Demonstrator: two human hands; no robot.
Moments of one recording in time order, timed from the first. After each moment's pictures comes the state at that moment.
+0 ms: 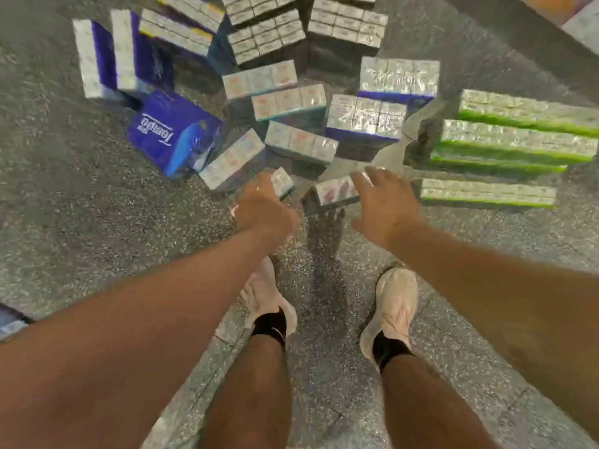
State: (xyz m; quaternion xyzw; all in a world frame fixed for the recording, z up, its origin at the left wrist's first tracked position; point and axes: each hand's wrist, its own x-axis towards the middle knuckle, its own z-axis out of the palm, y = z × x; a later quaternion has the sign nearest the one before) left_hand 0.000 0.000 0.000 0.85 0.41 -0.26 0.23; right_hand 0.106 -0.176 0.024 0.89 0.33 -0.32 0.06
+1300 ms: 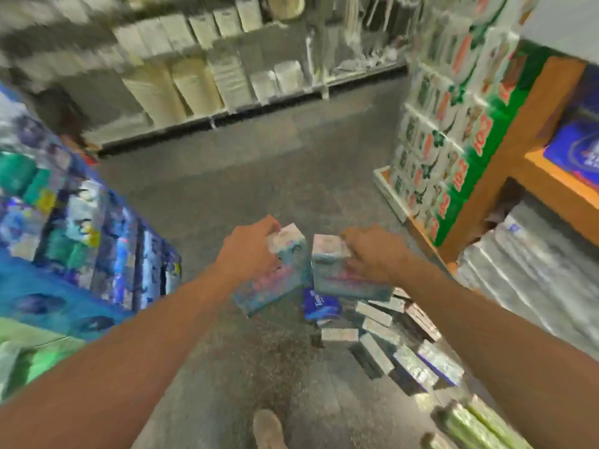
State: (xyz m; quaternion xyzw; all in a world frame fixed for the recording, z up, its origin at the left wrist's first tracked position) left_hand -0.125 0.100 0.674 0.81 0.55 0.00 0.18; right_hand 0.110 0.017 0.637 0.68 0.72 -0.10 -0.02
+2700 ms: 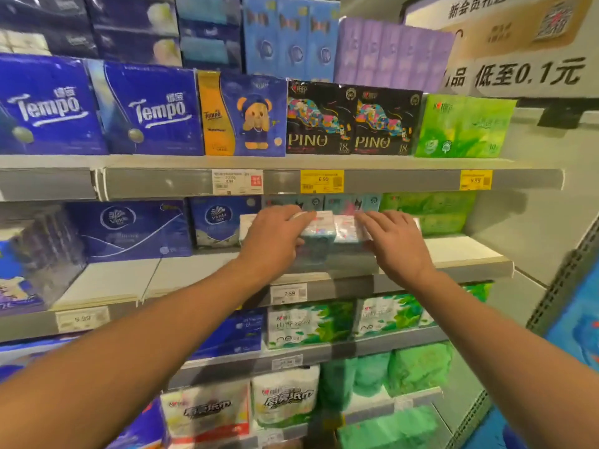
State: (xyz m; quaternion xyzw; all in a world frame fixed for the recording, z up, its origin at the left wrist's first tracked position) left_hand -0.997 -0.217 0.920 0.41 0.83 0.16 -0.34; right_hand -0.925 0.033 0.913 -0.08 0.92 0.12 -0.36
